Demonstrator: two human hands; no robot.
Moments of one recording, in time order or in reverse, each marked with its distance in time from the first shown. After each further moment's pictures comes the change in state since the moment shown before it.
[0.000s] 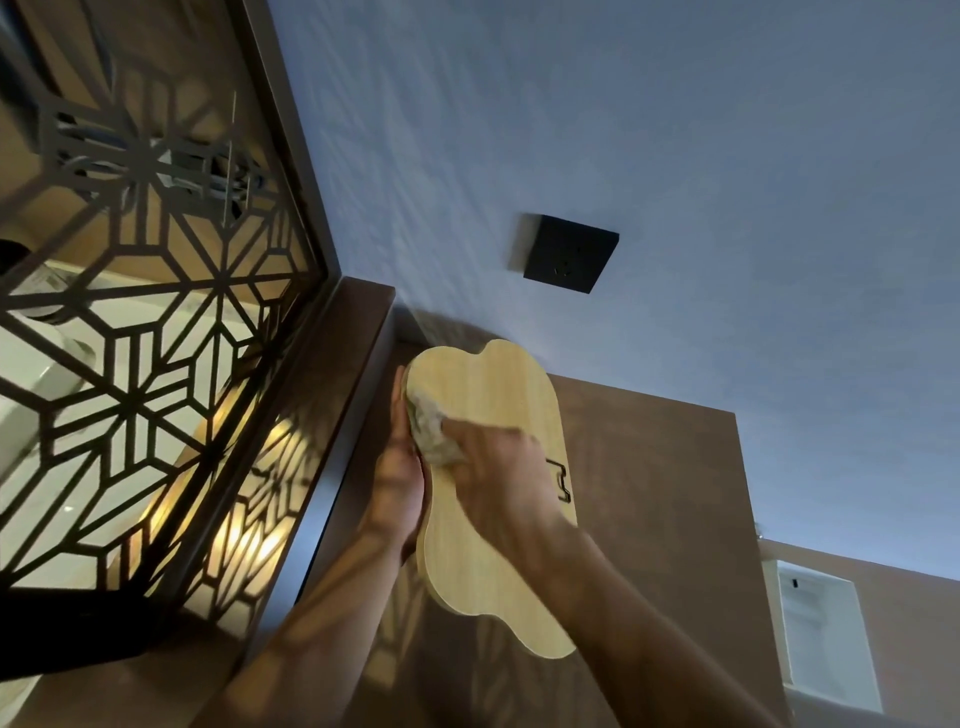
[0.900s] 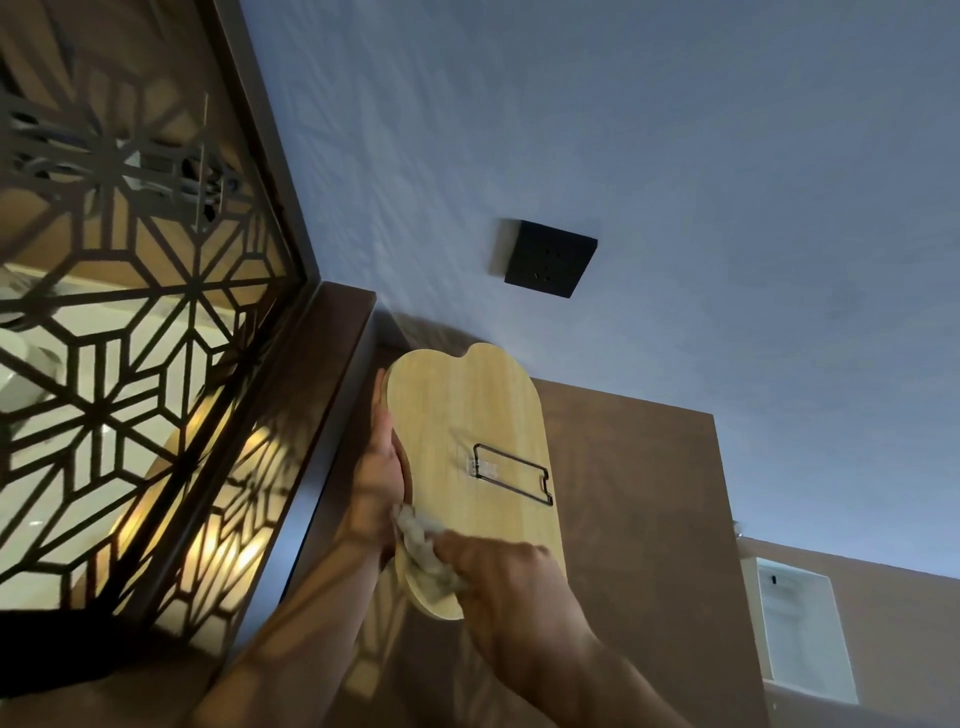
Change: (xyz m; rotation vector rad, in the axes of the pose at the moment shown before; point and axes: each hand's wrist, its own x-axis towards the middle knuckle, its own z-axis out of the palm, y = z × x) left_hand -0.001 0.024 0.006 -0.055 -0.020 -0.076; right_hand -0.089 0.008 -0.016 0.156 -0.269 -0.037
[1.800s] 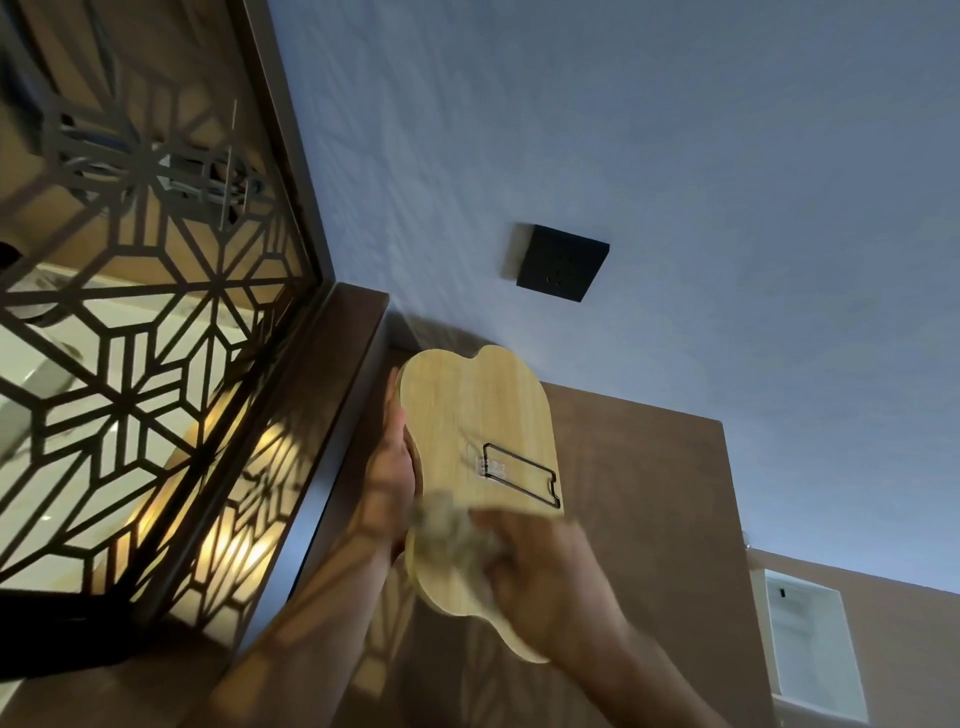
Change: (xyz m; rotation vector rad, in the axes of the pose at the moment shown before) left_hand 0.010 -0.014 -0.009 0.086 0.004 0.093; right_hand 0.004 -0.003 -0.019 0.122 0.160 0.061
